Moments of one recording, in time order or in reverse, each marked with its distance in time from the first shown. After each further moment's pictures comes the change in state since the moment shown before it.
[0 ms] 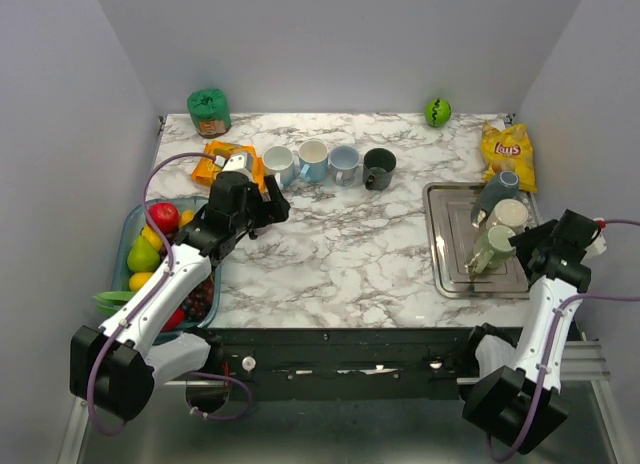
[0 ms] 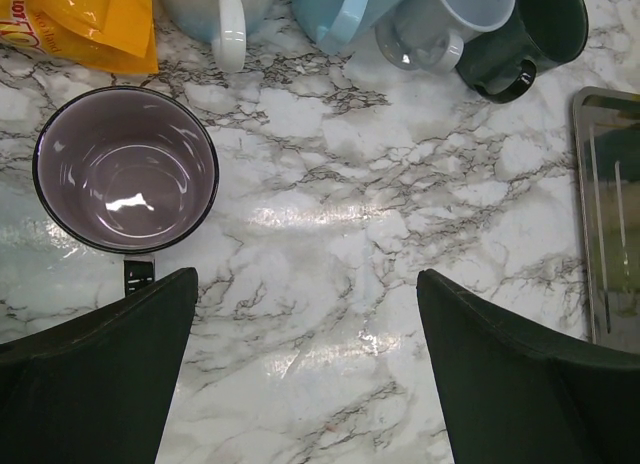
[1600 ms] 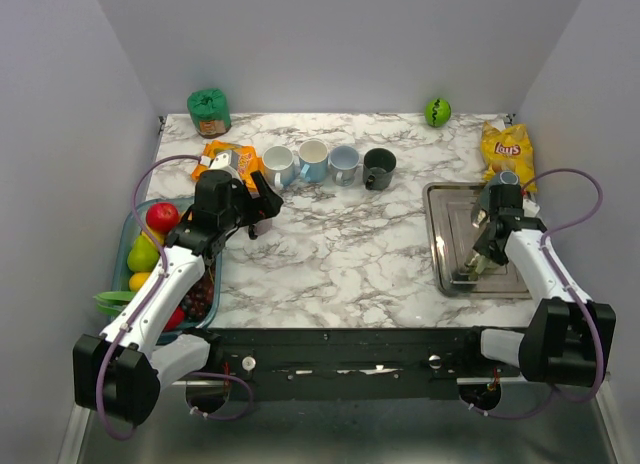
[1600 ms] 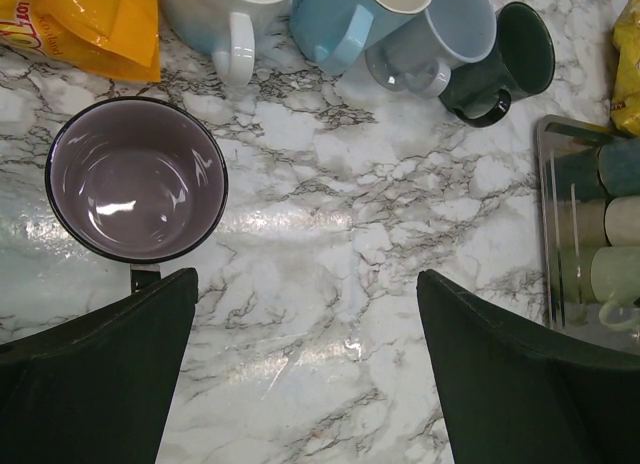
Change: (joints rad) left arm 0.117 -0.021 -0.028 0.046 0.135 -0.039; right arm 0.468 0.399 0.045 0.043 0.341 -0.140
